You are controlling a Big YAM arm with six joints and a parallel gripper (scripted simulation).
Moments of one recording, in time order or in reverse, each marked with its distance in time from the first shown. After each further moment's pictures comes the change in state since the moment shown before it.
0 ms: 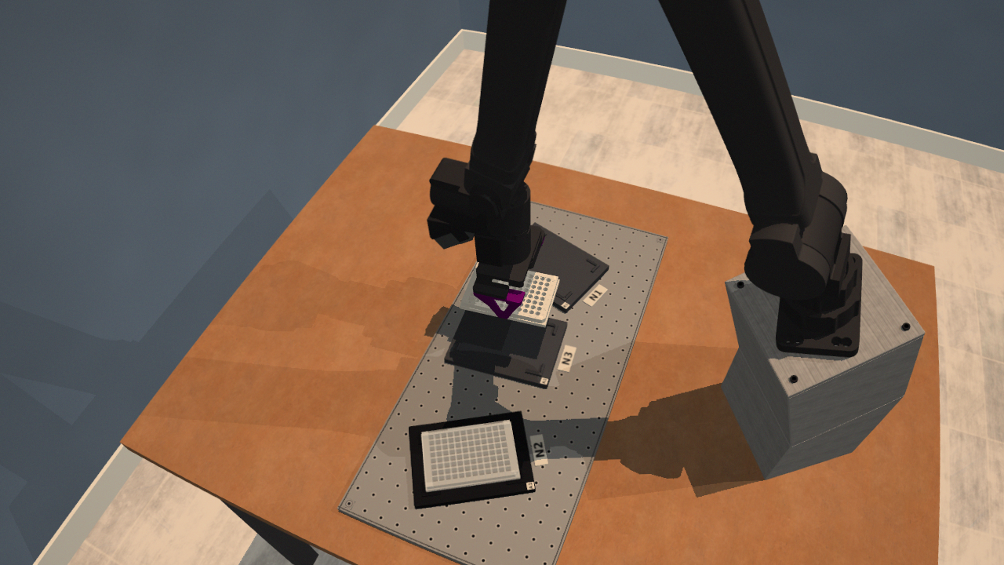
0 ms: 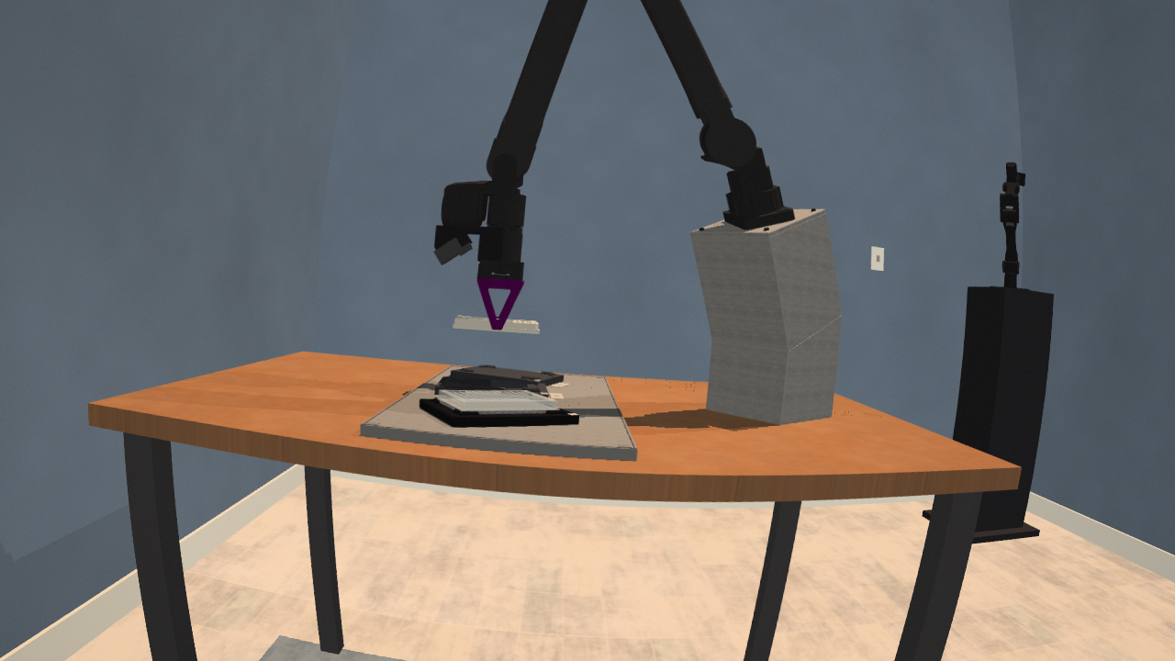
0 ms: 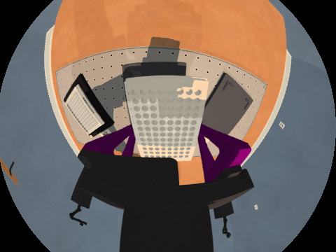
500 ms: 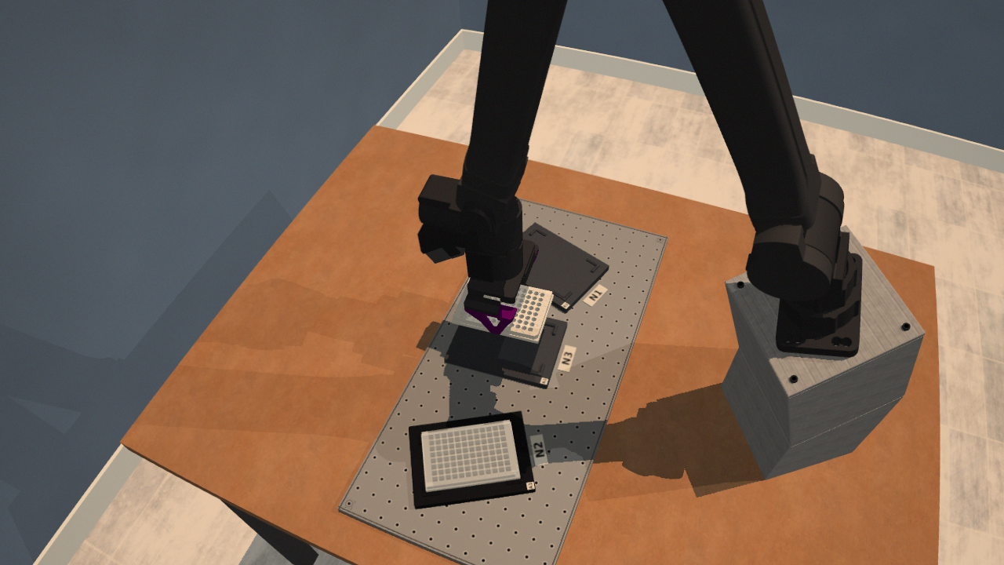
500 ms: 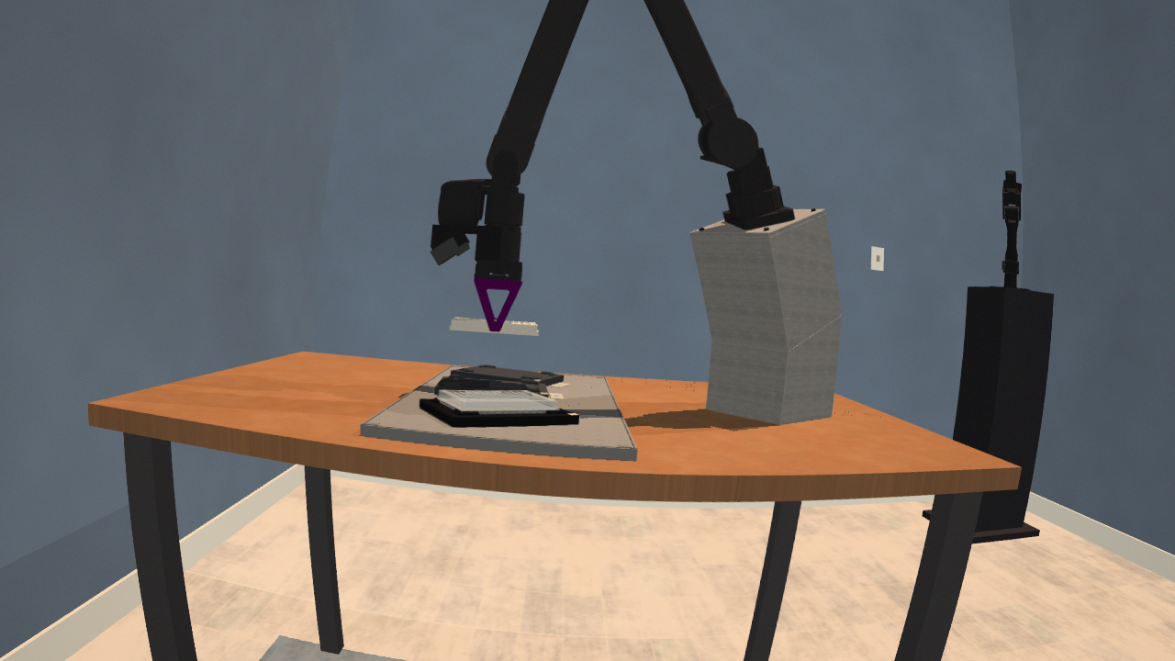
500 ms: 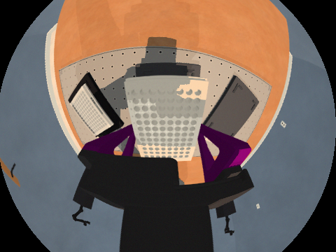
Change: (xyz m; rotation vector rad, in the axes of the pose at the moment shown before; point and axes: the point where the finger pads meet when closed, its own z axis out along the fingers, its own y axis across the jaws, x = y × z) arm -0.003 0.028 0.001 -0.004 0.003 0.012
